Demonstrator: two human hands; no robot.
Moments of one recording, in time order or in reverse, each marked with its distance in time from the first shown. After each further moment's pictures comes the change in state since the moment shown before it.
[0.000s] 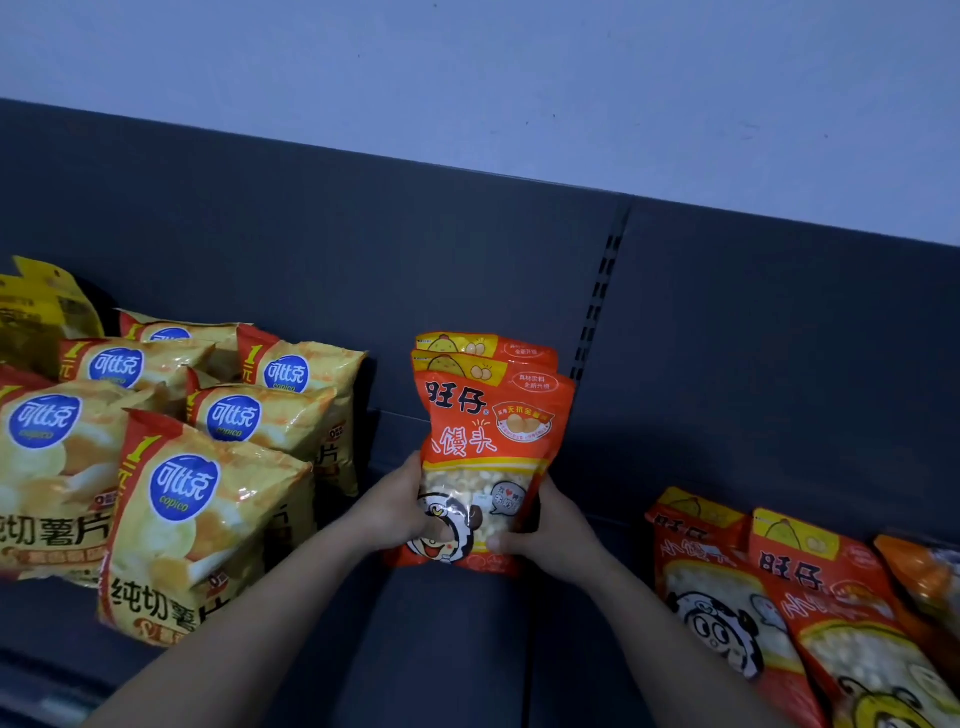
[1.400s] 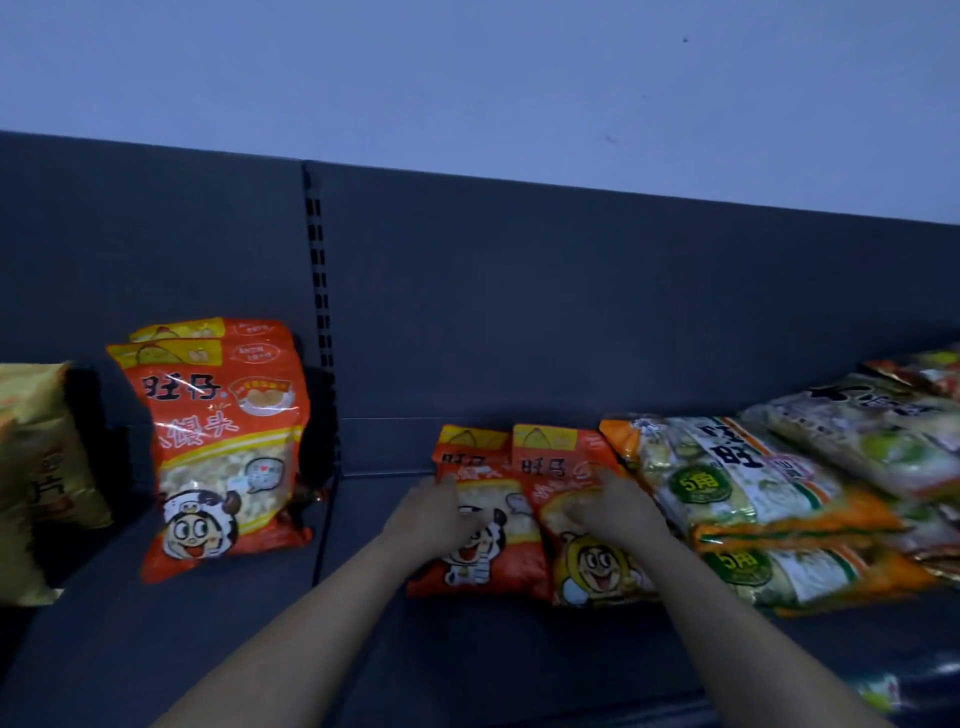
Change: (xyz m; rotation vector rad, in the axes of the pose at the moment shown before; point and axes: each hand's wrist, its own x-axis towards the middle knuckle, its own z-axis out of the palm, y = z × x) left_hand 0.001 0.128 0.237 0.605 -0.211 0.192; right_hand -0.172 0.105 -0.198 -0.435 0.429 0.659
